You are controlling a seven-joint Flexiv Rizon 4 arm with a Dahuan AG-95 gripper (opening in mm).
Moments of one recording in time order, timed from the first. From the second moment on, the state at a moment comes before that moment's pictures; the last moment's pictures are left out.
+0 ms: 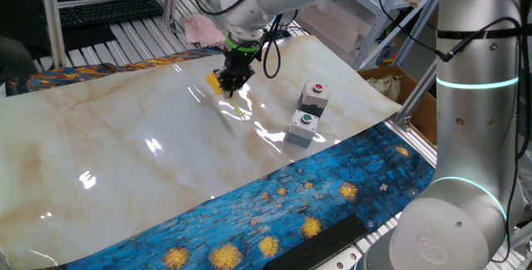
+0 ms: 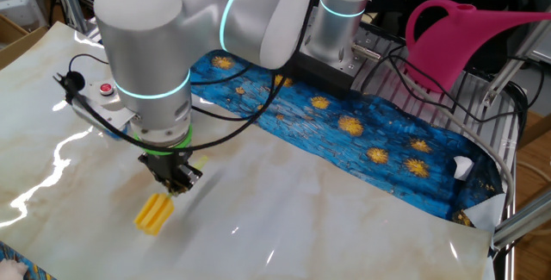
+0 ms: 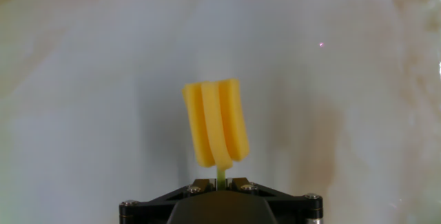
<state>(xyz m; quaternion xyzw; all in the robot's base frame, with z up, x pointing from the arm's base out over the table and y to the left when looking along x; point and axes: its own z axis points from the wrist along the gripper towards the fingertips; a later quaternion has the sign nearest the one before) 0.652 -0.065 0.042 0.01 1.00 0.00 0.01</state>
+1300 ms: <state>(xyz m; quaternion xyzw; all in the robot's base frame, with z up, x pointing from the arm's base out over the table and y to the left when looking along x) 0.652 -0.062 0.015 0.00 1.00 0.01 0.02</state>
